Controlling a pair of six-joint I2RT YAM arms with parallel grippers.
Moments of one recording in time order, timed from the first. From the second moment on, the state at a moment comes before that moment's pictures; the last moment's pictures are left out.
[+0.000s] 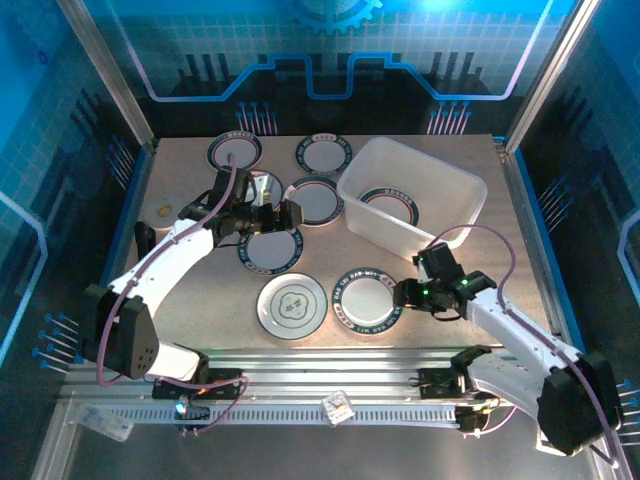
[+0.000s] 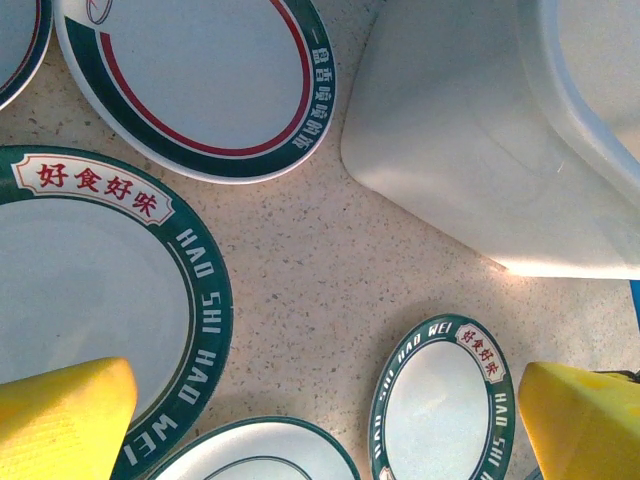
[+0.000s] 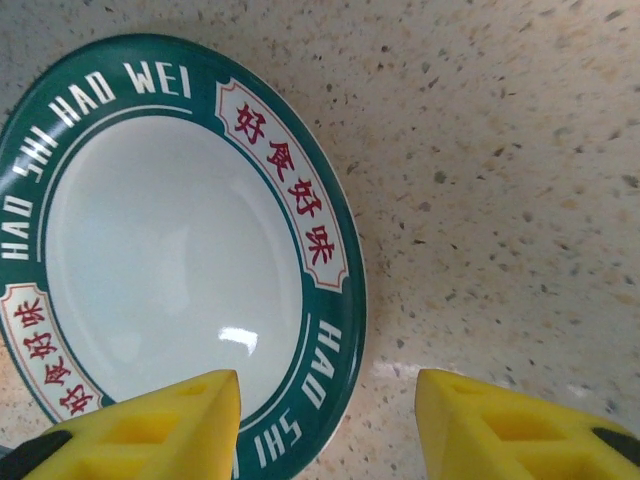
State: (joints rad) left arm -0.29 1.42 1.11 -0.52 0.40 -0.45; right arm 0.39 1.02 0.54 -0.67 -0.17 0.52
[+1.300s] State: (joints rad) left arm -0.29 1.44 1.11 -0.52 0.39 -0.45; right arm 0.38 1.22 0.47 -0.40 -0.25 0.45
